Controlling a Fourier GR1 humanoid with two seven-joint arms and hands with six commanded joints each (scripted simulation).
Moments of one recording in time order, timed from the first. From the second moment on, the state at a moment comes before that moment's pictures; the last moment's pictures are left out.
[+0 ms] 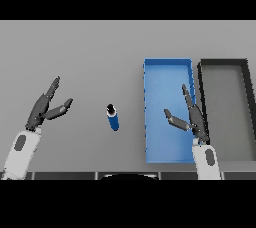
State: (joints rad) left arm -0.14 0.59 -0.23 -1.44 0.23 -0.02 -0.09; right arm 0.02 -0.16 0.08 -1.62 0.17 0.05 -0.08
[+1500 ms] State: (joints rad) left arm -0.18 0.35 -0.56 -1.45 0.07 -0.17 -0.04; right arm 0.03 -0.16 0.09 -1.67 0.16 0.07 -0.06
